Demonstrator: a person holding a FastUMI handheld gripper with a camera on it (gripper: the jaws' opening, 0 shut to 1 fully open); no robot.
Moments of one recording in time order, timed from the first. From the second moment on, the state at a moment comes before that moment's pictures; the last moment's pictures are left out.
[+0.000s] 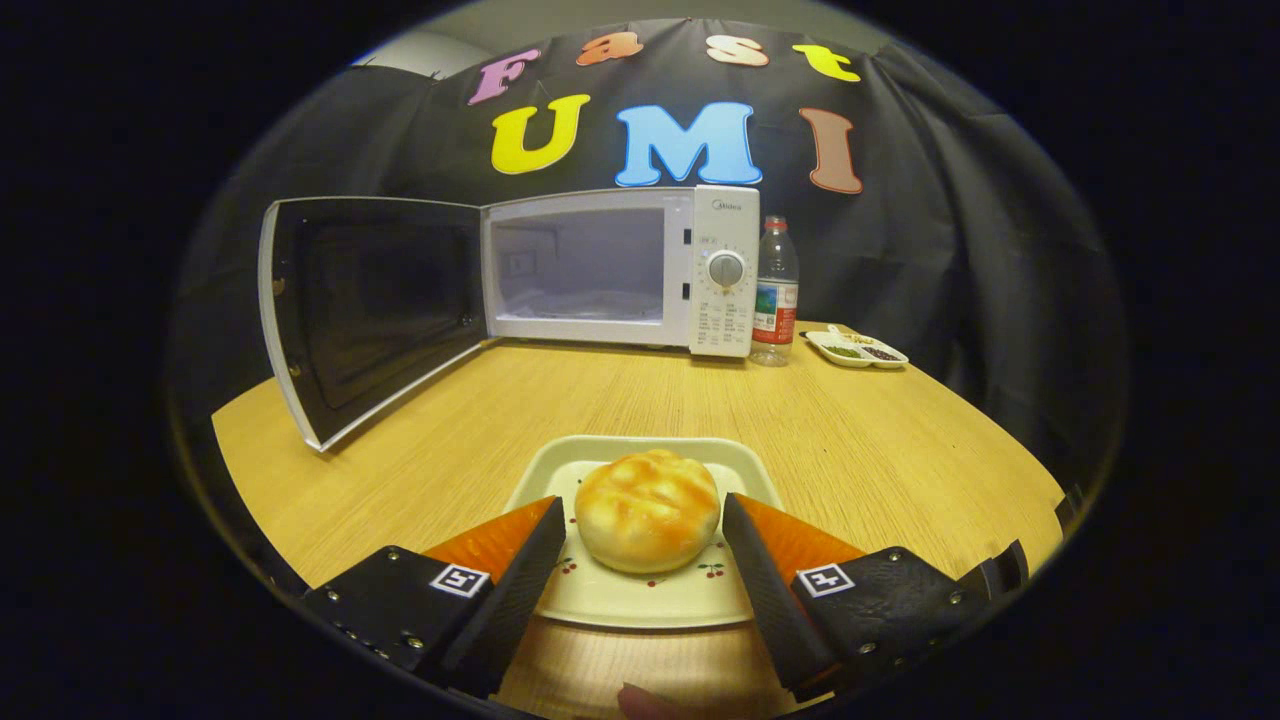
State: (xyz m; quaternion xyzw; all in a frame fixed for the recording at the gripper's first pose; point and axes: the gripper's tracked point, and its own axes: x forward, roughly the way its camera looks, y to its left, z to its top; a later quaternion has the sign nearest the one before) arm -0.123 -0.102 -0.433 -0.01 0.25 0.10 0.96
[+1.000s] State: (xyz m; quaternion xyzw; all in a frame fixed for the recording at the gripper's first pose) arm -0.049 -0.012 -0.329 -0.01 0.21 0.17 0.96
